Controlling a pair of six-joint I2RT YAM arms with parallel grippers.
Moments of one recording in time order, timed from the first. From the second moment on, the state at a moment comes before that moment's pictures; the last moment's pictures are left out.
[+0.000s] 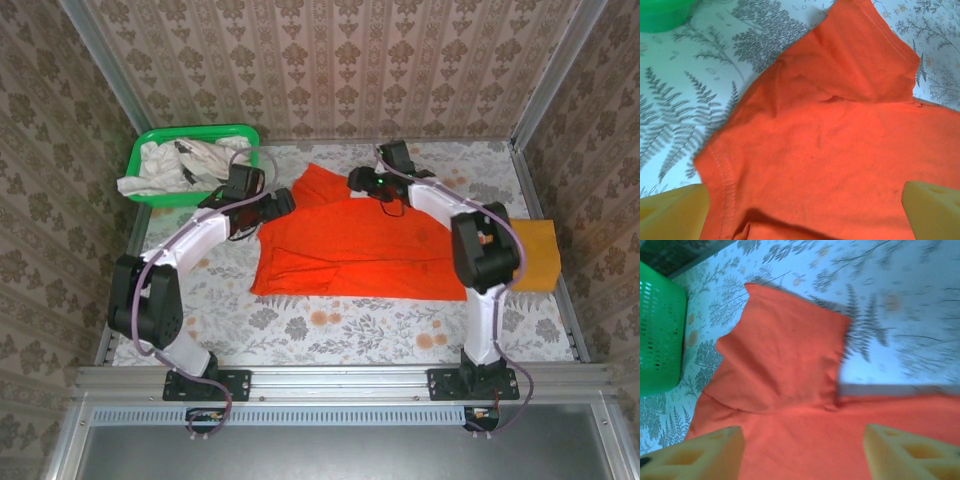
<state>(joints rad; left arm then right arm) -0.38 1.57 1.13 -0.42 0.08 -0.61 0.30 2.10 1.59 -0.24 -0.25 0.60</state>
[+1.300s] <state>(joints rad) -0.39 2.35 2.10 -0.74 0.02 -0.59 0.26 1.80 1.25 -0.14 -0.18 0.69</state>
